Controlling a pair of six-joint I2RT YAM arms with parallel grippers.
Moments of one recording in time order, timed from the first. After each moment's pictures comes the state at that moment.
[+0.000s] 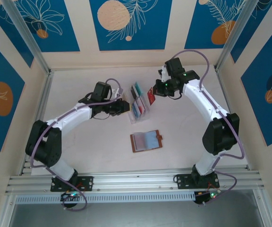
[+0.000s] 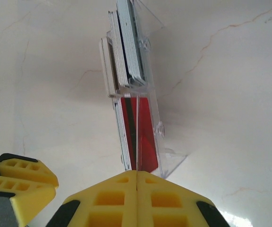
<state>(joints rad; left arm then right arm) -0.46 1.59 1.10 -0.30 0.65 -0.65 0.35 1.70 1.61 -0.92 -0.34 0.41</state>
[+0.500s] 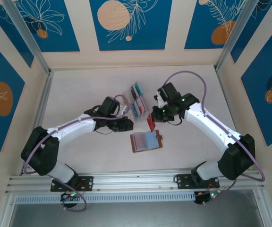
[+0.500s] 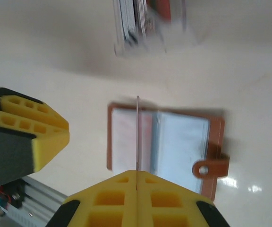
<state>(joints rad) -0.70 1.52 0.95 -0.37 0.55 -0.60 0.58 1.38 1.16 -0.95 -0.24 0.51</state>
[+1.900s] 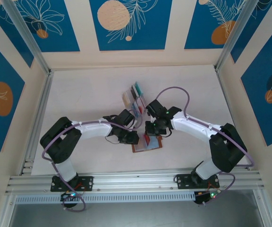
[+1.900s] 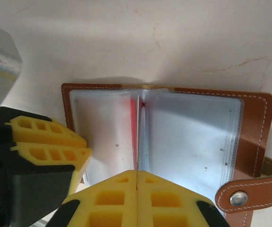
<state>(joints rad) -0.81 1.74 0.95 -0.38 0.42 -0.59 0.70 1.51 0.99 -0.73 -0.18 0.63</state>
